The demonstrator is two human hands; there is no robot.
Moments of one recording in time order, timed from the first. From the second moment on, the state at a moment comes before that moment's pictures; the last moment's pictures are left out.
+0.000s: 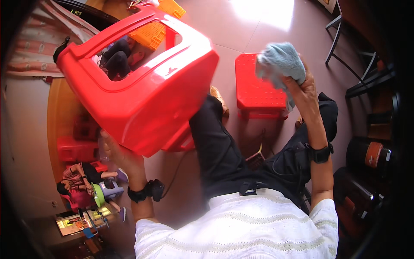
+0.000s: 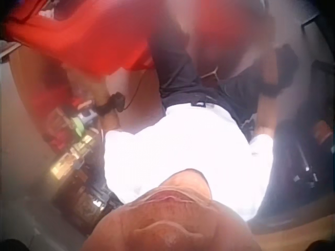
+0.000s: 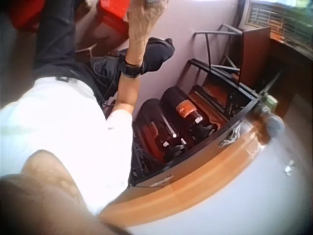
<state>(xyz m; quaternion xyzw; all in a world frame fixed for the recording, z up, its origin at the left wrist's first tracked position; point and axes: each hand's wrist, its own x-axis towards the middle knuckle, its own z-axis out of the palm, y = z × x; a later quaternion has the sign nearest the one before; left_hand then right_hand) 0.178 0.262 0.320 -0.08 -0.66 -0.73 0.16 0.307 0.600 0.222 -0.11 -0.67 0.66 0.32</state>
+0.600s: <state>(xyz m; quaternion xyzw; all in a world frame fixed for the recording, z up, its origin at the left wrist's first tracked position) 0.174 0.245 0.240 -0.10 -0.61 -0.78 0.02 0.252 0.481 0.276 0.10 -0.80 0.37 0.46</state>
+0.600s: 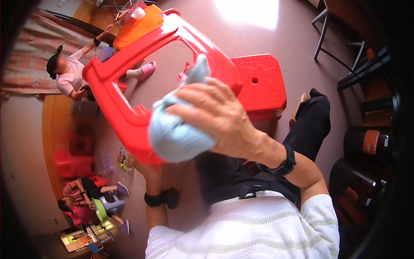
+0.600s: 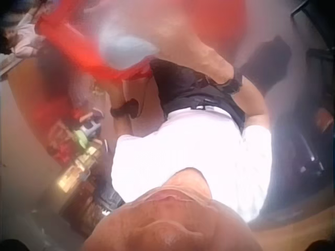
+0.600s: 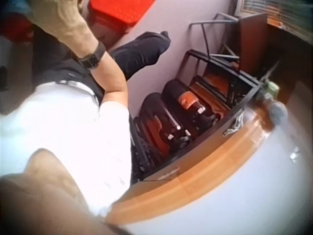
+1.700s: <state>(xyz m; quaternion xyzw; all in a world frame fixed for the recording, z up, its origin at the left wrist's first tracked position) 0.195 0.237 0.168 0.03 -0.36 -0.90 -0.23 0.263 0.408 0.180 0.25 -0.83 0.28 0.41</state>
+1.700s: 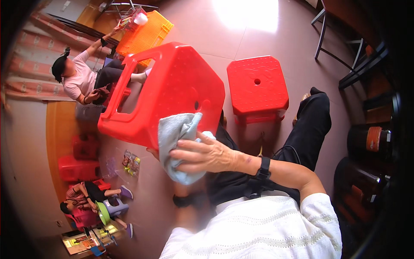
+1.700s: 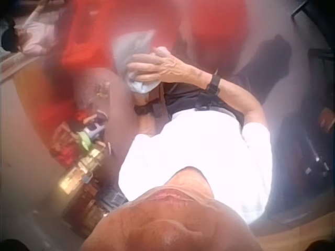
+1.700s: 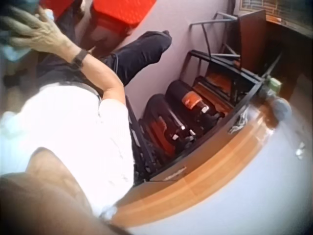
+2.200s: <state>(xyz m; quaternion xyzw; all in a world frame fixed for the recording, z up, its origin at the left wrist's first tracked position) 0.216 0.304 0.241 0.01 -0.51 -0.86 0.05 0.206 0.502 0.219 -0.15 -0.65 0.63 0.40</state>
